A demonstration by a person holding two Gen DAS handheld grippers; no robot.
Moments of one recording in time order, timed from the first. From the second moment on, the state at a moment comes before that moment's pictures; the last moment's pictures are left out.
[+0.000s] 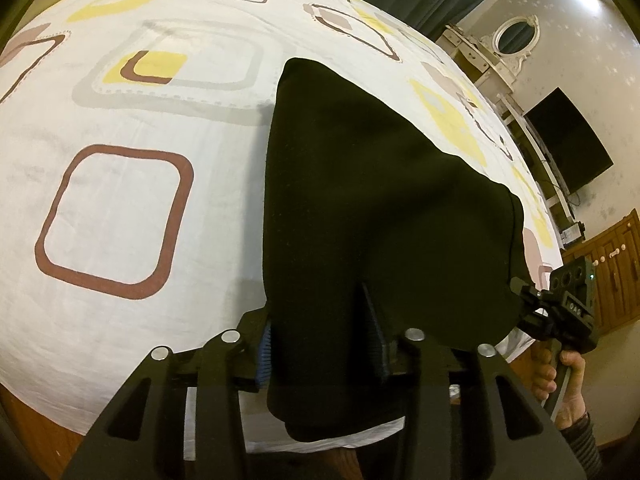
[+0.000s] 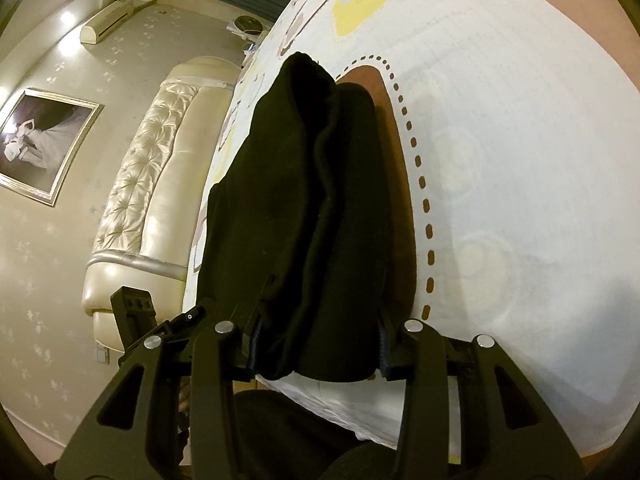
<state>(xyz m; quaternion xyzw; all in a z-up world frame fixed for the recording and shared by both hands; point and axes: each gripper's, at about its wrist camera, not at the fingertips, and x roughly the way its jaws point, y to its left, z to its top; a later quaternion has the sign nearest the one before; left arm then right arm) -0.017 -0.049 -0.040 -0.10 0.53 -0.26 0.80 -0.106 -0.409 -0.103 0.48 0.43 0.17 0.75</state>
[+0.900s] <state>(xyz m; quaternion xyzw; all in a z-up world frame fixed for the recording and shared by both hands) 0.101 -0.080 -0.057 -0.11 0.53 -0.31 0.78 -0.009 -0.429 -0.098 0.46 0.42 0.17 0.76</state>
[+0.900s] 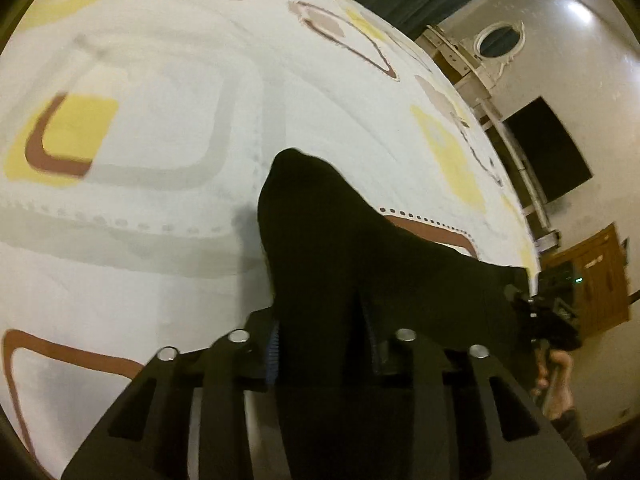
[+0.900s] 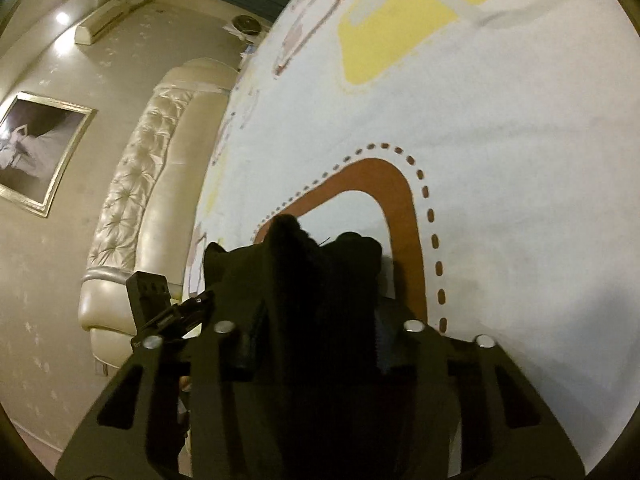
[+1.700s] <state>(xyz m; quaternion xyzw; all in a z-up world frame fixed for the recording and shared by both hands) 0.181 -0.097 -0.017 -0.03 0.48 -0.22 0.85 0.088 -0.433 -0.071 0.43 0.38 0.19 0.79</state>
